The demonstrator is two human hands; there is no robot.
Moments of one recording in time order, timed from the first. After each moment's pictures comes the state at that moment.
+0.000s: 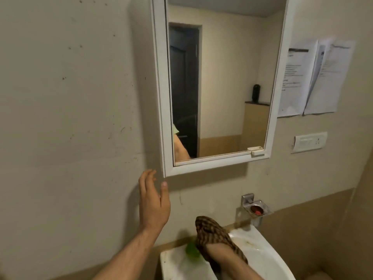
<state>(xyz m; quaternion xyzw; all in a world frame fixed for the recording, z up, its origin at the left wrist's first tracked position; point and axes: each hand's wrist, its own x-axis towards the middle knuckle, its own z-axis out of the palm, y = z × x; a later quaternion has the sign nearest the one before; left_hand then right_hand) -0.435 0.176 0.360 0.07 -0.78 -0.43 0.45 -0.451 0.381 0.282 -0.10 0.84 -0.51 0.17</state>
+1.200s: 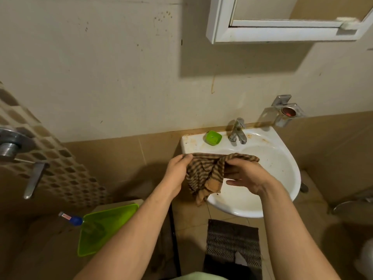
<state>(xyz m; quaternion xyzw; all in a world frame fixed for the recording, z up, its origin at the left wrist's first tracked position) -0.310 0.185 0.171 0.30 -0.52 -0.80 -0.03 -0.384 0.404 0.219 0.04 0.69 -0.62 0.37</state>
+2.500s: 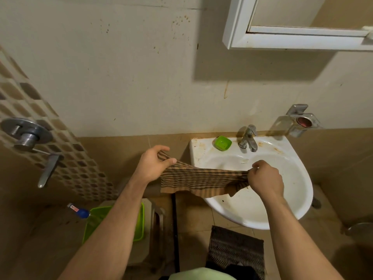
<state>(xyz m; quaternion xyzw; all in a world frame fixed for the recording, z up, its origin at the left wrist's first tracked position) -0.279 0.090 0.194 0.24 -0.85 -0.46 0.05 -0.402 0.412 0.197 0.04 0.98 -0.18 0.05</state>
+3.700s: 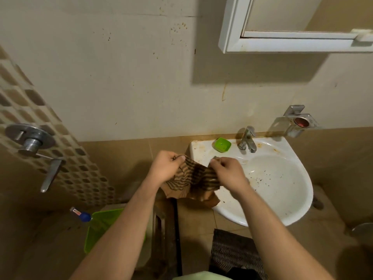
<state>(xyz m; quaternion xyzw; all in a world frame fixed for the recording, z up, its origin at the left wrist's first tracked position) -0.294 0.122 0.200 0.24 -0.80 -0.55 0.02 -0.355 0.330 0.228 -0.06 0.85 -0.50 0.18</state>
